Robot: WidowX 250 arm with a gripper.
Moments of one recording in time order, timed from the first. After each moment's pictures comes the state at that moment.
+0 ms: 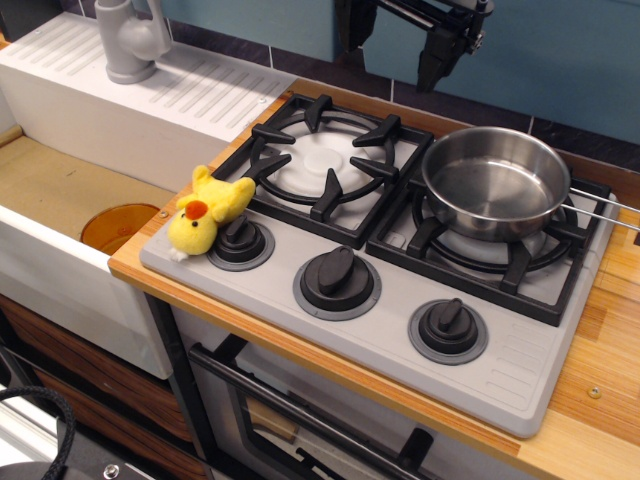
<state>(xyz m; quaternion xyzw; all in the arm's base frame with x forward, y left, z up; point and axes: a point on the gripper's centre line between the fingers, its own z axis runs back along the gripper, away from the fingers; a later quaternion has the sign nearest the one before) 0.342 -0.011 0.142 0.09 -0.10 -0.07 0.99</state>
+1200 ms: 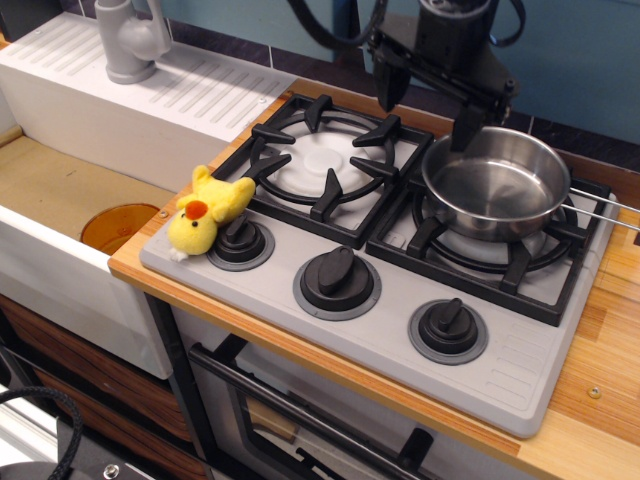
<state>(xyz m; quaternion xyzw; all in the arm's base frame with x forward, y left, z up) 0.363 -0.025 0.087 0.09 -0.15 -0.05 0.98</state>
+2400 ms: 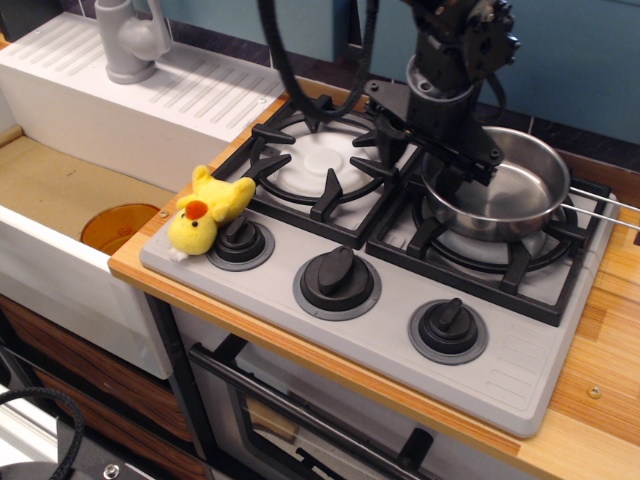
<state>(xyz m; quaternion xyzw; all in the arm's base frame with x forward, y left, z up) 0.358 -0.033 0.048 0.09 -0.17 -0.07 0.98</state>
